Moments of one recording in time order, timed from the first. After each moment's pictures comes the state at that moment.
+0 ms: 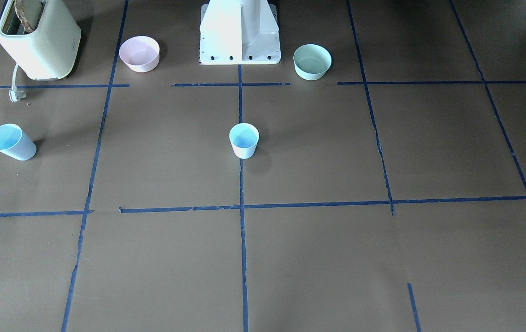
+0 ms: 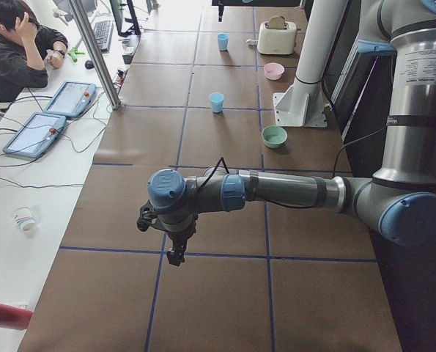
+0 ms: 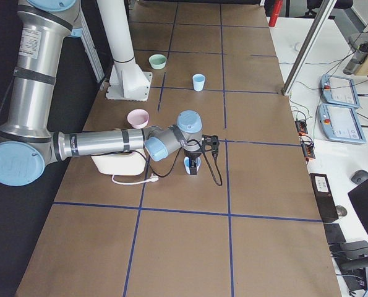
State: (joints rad) left arm -1.65 -1.57 -1.64 -1.40 -2.34 0.37; right arm 1.12 -1.80 1.85 -1.09 2.23 0.65
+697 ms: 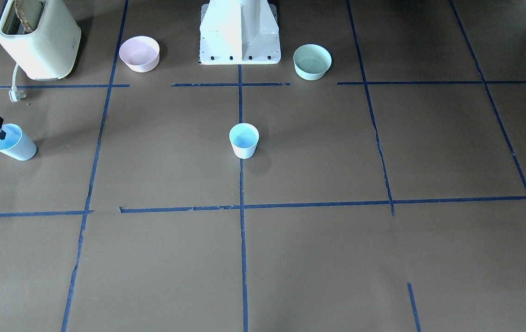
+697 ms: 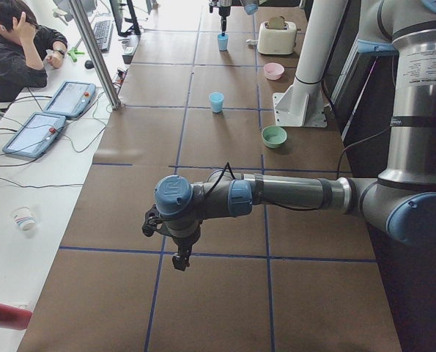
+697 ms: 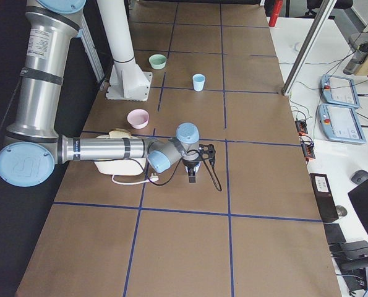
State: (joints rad) left arm -1.65 -1.56 -1.64 -1.41 -2.34 0.38; right arm 1.05 -1.79 1.72 -0.94 2.20 0.66
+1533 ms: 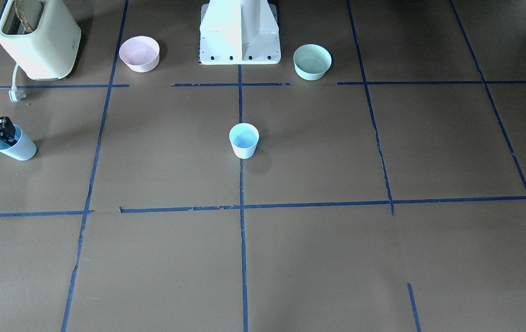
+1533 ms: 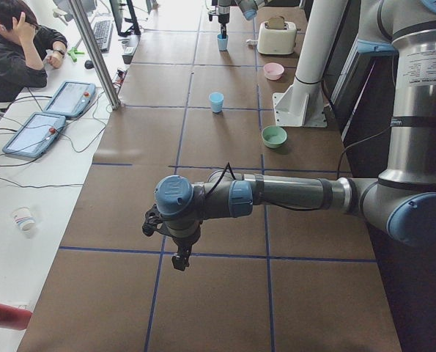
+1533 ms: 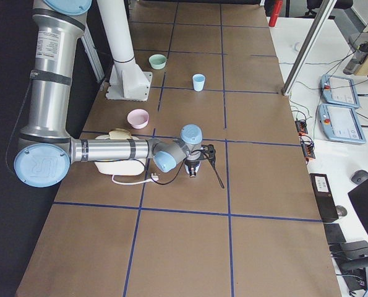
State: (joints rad) left arm -1.65 -1.56 -1.64 -1.42 -2.34 0.38; right arm 0.99 -1.73 1.68 -0.95 2.21 0.66
